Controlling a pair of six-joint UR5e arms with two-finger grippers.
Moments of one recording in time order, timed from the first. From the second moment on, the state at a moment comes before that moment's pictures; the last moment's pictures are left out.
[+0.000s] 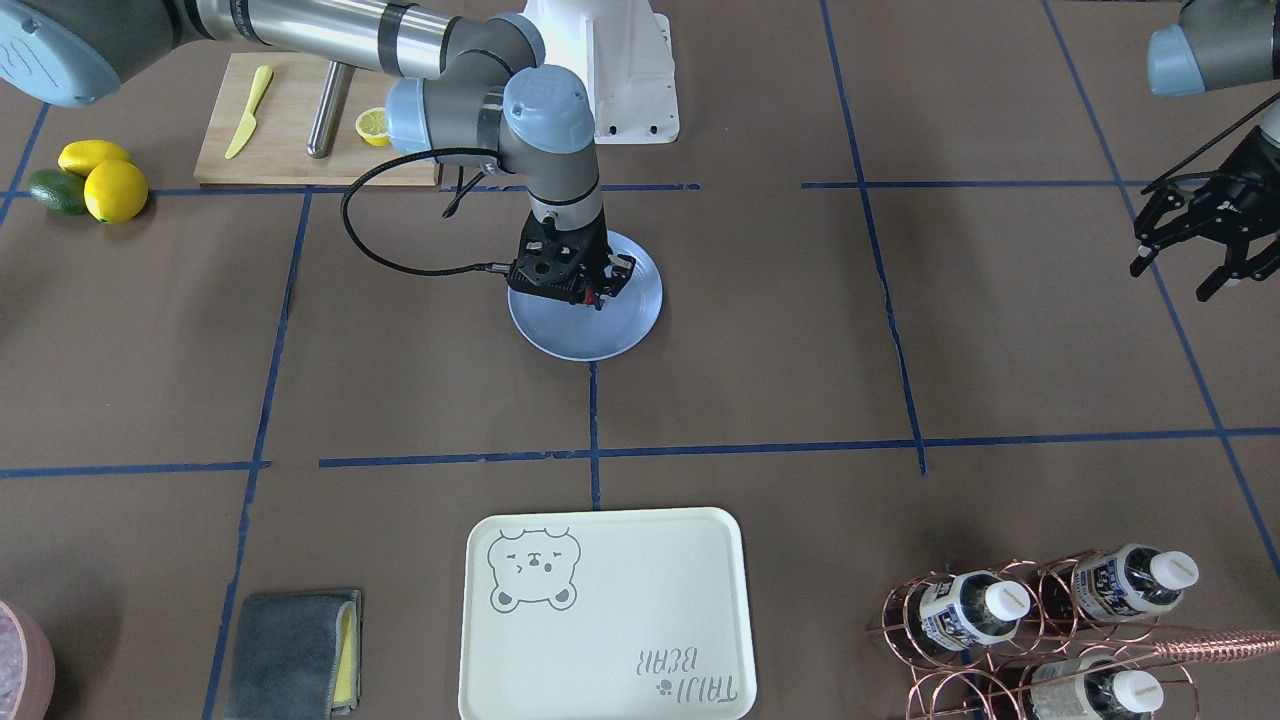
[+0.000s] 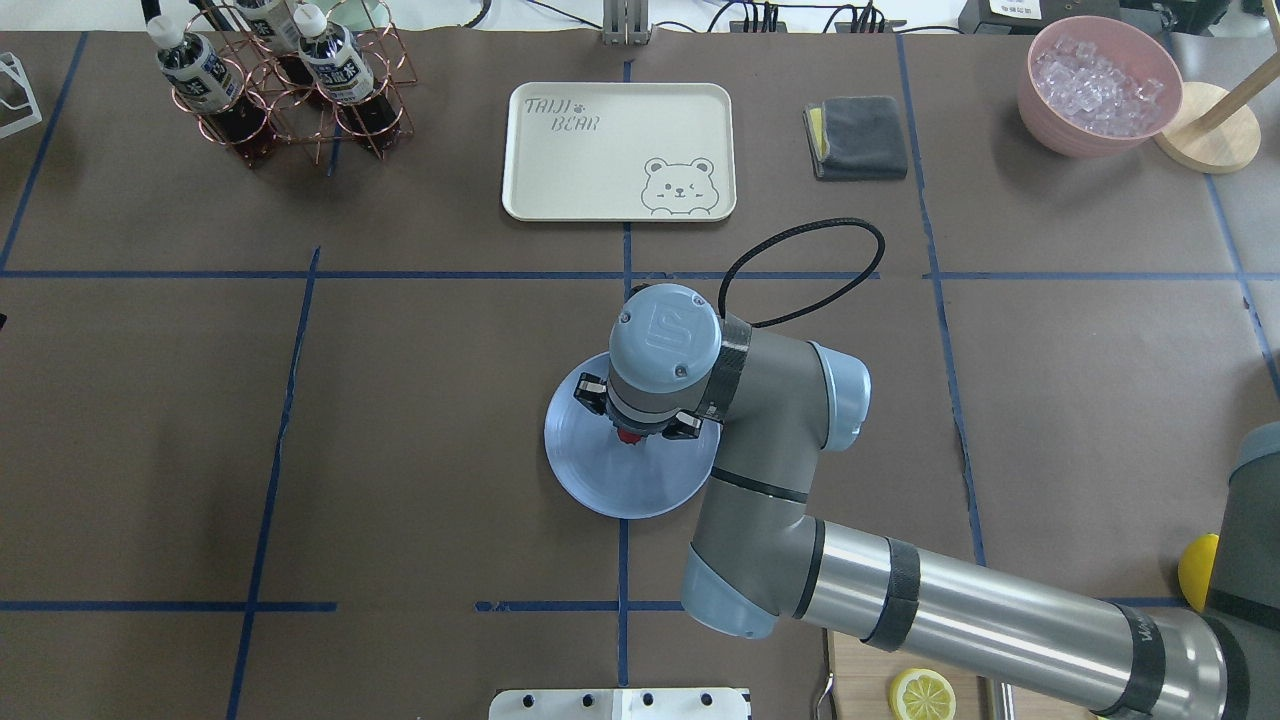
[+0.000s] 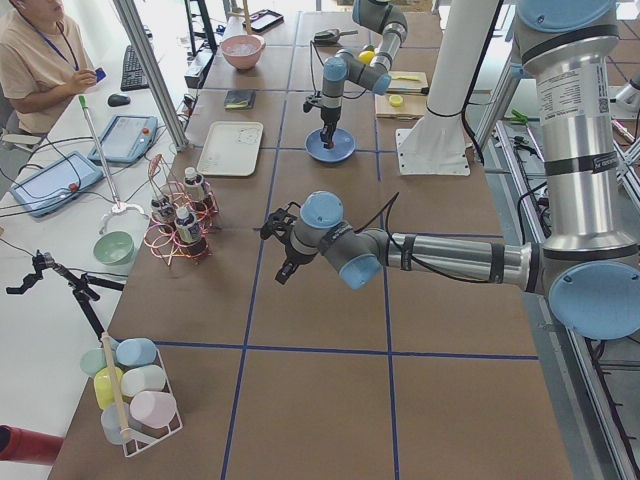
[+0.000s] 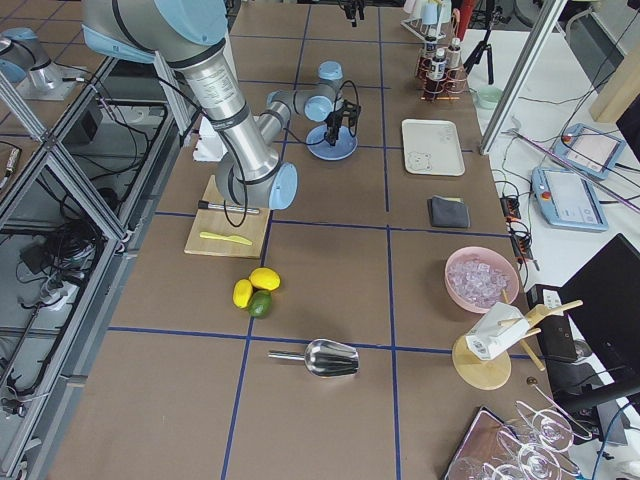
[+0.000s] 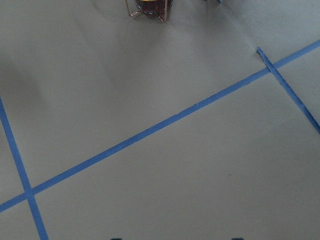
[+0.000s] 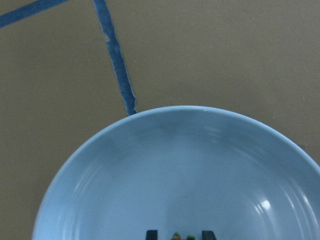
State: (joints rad) left arm -1.19 -1.38 -1.79 -2.32 -2.20 -0.29; right arm 0.42 -0.82 1.50 -1.43 1.81 1.62
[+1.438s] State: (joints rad) left arm -1.18 -1.42 -1.78 -2.32 -2.20 -0.41; right arm 0.46 -0.88 1.60 -1.41 1.85 1.65
